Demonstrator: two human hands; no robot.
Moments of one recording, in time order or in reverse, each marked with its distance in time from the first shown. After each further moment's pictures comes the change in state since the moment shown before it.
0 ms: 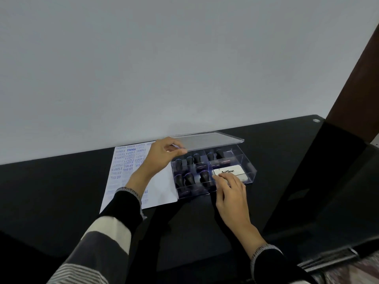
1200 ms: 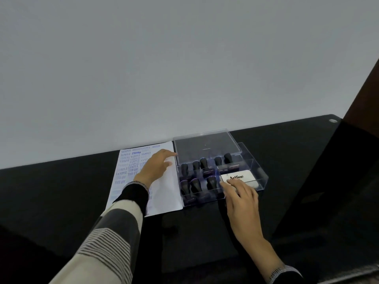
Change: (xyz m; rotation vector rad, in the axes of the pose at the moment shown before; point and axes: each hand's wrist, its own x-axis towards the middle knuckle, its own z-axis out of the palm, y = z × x) left_hand 0.032 -0.093 -0.027 0.594 -0.127 -0.085; right_hand 0.000 0.008 0.004 -0.095 0.020 -0.060
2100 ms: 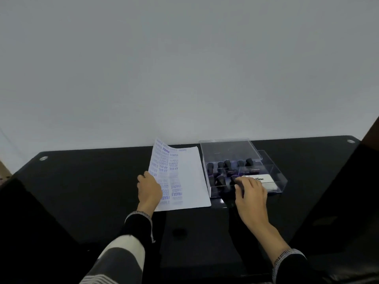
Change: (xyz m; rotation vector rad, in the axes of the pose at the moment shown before) left_hand -0.147 -0.006 -0.031 -0.012 0.345 -0.716; right_hand 0.007 -0.062 -0.022 0.109 -0.086 0.140
